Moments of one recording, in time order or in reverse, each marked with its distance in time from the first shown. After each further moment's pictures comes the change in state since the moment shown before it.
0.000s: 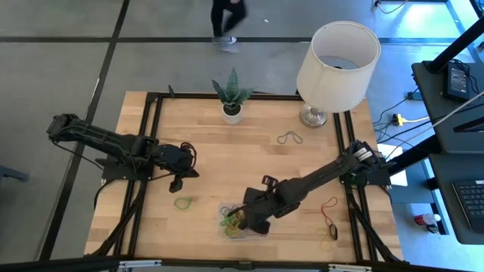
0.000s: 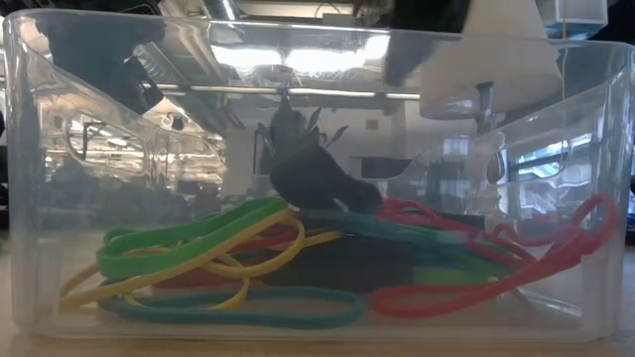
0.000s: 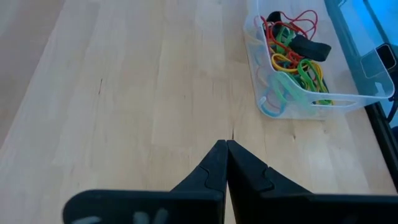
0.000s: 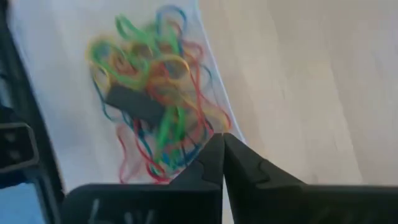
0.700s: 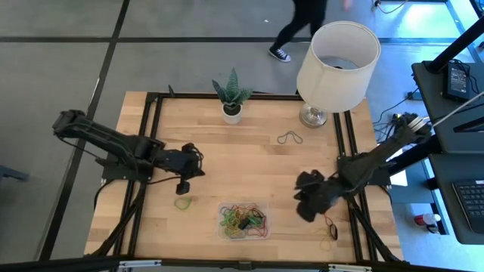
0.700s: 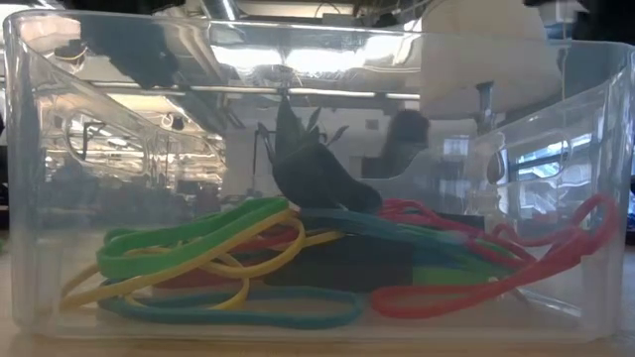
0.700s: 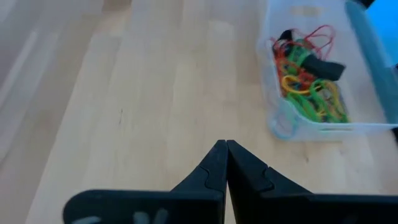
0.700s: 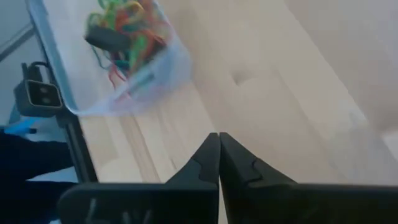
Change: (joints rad) left arm -0.088 0.139 0.180 -0.081 -0.172 0.000; right arm 0.173 -0.712 -0.825 0.319 0.079 0.391
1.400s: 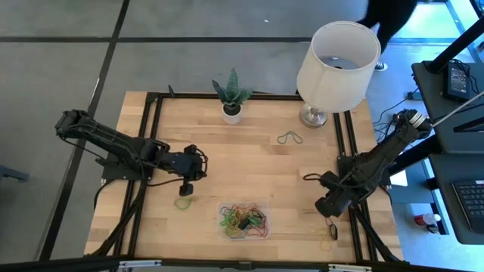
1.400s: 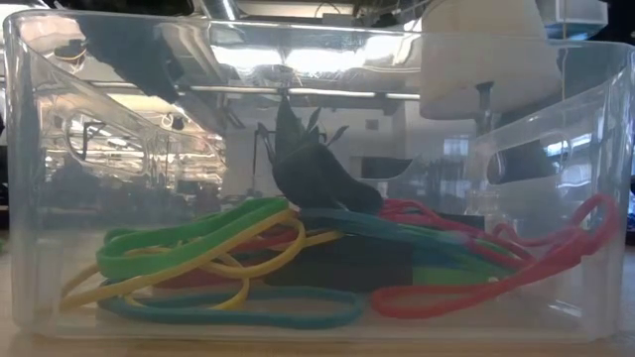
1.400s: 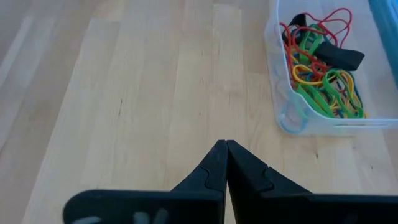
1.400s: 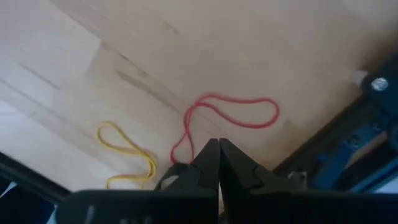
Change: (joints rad) left arm 0.000 0.083 0.025 -0.008 -0.010 -0.008; right arm 0.140 -0.107 -0.114 -0.406 -0.350 0.606
